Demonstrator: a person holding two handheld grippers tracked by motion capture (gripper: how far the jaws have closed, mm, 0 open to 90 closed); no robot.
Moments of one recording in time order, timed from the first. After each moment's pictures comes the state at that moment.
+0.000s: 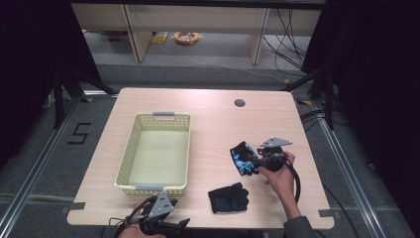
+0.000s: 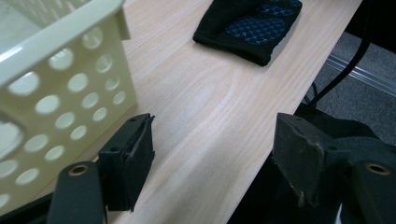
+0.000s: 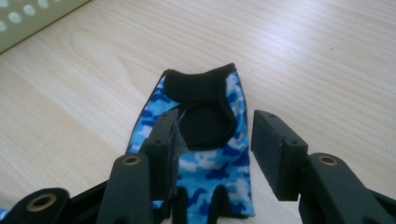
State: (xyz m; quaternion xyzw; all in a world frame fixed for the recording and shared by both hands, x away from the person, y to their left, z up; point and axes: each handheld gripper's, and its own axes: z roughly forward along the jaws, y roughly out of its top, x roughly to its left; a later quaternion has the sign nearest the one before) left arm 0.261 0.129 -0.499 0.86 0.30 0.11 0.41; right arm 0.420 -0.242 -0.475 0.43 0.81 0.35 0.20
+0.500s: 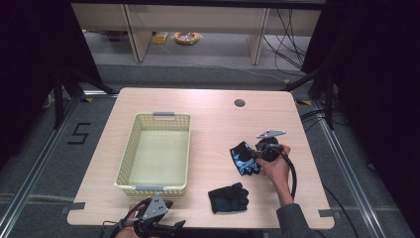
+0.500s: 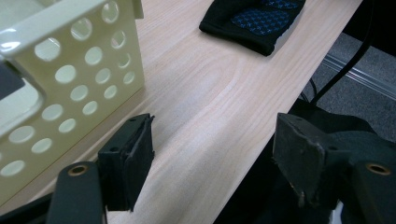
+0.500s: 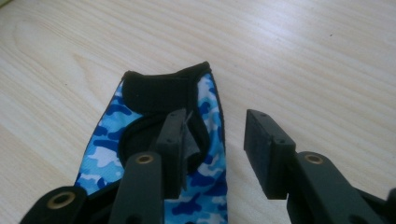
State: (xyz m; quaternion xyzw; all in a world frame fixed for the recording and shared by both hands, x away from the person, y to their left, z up) left arm 0.256 0.138 -0.499 0.86 0.30 0.10 0.41; right arm 0.454 -0.238 -0.487 0.46 0.81 0.31 0.18
